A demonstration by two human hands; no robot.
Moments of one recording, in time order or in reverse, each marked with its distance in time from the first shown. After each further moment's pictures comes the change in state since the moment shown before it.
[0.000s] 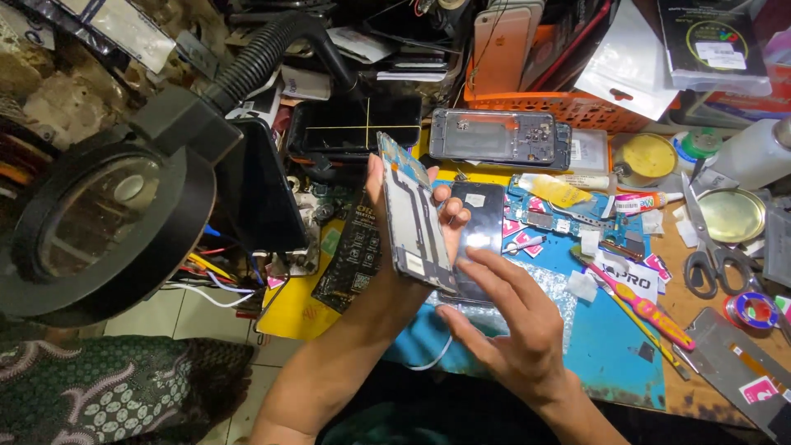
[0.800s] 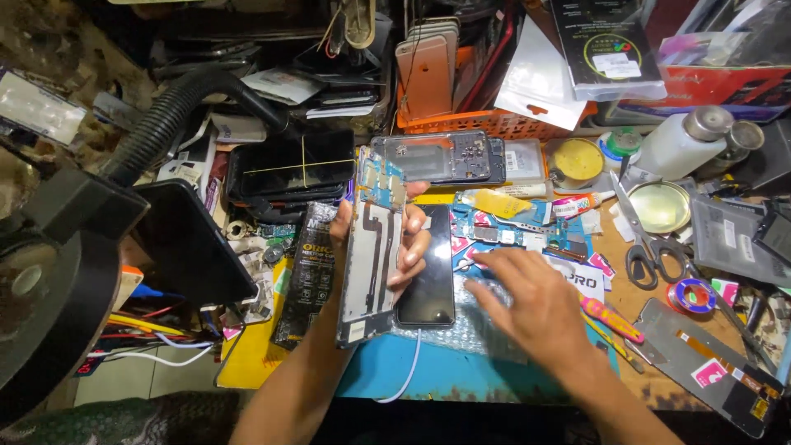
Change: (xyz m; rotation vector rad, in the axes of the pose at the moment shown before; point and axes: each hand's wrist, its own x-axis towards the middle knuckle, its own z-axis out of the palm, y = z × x) left_hand 0.035 0.000 -0.037 -0.008 -0.996 -0.279; right_hand -0.006 0.088 -0.039 -0.375 -0.263 0.204
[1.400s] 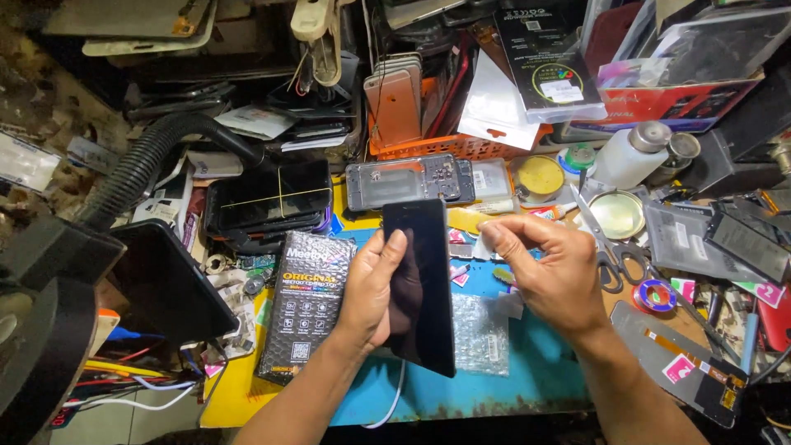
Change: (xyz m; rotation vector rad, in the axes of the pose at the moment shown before) left_hand 0.016 -0.041 0.037 0.589 0.775 0.174; right_hand 0.049 -0.010 -0.074 0.631 0.235 0.345
